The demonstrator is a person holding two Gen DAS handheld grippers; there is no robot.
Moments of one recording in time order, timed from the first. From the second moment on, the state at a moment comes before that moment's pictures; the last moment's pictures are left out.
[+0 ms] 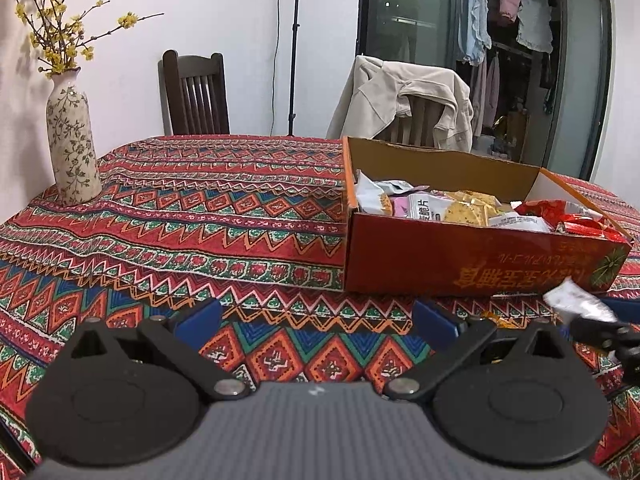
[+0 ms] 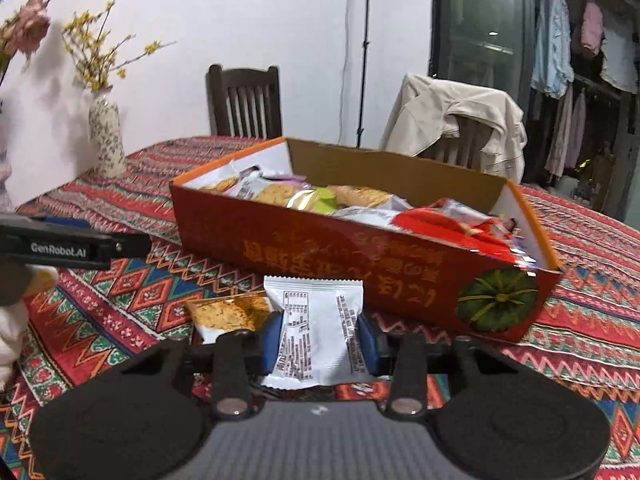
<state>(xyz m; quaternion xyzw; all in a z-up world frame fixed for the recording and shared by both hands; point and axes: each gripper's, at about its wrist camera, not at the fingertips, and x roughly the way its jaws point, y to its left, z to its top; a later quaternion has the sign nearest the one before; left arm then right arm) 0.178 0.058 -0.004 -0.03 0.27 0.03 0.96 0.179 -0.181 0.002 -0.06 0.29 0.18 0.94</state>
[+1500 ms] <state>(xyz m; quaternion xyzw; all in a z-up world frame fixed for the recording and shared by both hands) 0.194 -0.059 -0.026 -0.01 0.37 0.07 0.93 0.171 -0.246 -0.006 0.02 0.26 0.10 0.96</state>
